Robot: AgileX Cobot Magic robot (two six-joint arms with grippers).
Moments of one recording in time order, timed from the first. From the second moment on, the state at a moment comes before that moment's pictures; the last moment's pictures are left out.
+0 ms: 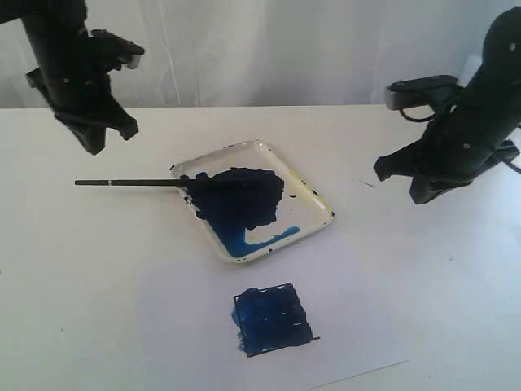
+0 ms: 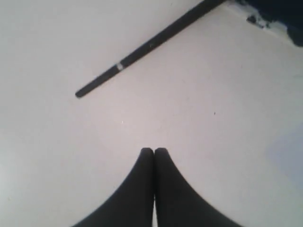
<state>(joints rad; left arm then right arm) -0.32 1.98 -1.85 0.08 1.32 0.26 0.14 1.71 -1.24 0.10 0.88 -0.13</state>
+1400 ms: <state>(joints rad) 0.01 1.53 -1.29 -0.05 1.27 0.25 -0.03 1.51 -1.21 0.05 0.99 -0.19</state>
